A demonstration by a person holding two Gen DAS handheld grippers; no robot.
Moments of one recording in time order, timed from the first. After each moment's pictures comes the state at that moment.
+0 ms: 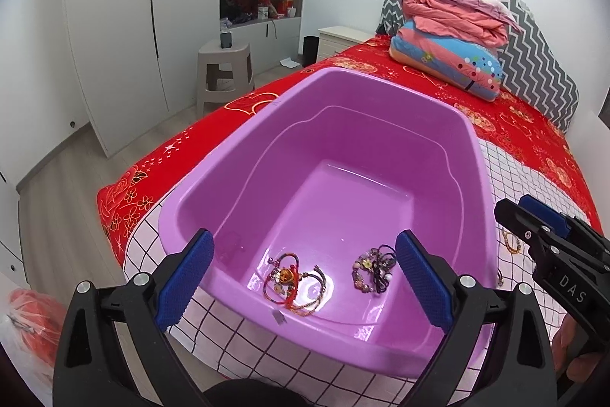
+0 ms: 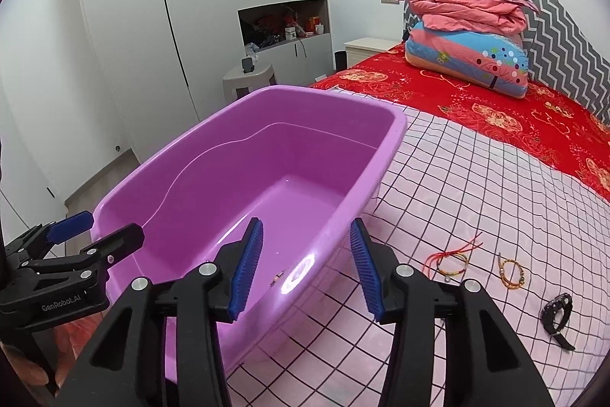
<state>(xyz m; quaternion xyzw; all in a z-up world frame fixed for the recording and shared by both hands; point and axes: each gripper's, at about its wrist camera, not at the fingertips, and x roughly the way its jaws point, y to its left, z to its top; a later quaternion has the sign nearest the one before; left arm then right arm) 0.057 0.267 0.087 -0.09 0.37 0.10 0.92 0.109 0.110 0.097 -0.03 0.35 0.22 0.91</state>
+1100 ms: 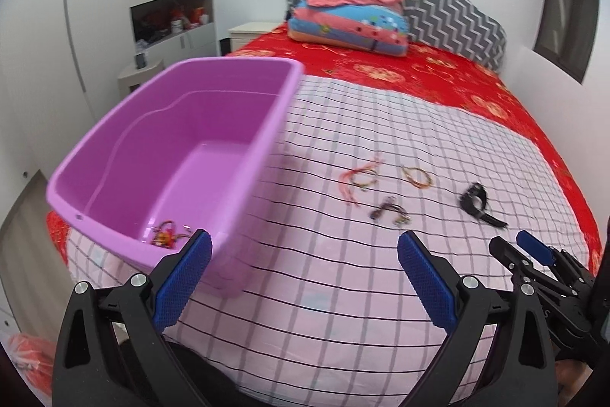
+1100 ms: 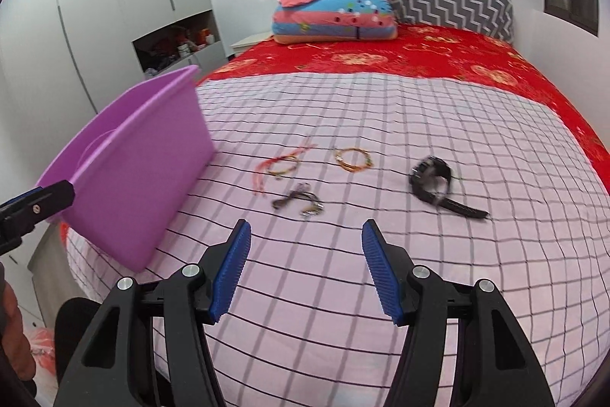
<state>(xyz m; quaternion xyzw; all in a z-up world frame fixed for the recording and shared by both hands) 0.010 0.095 0.080 -0.02 0.38 -0.04 0.92 -0.007 -0.115 0.035 0.06 0.37 0.04 0.93</state>
